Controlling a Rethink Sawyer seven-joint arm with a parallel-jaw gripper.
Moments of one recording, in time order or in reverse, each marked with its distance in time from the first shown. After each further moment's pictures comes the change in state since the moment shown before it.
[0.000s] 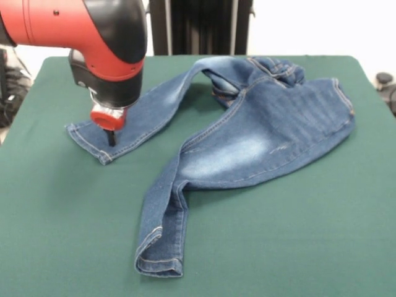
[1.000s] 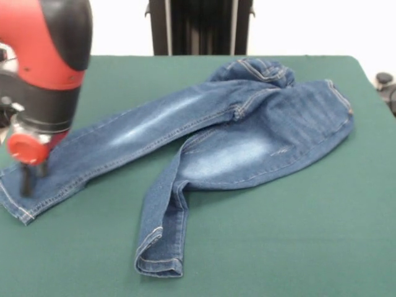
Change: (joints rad) arm -0.067 0.007 0.039 -0.152 -0.262 -0.363 0.000
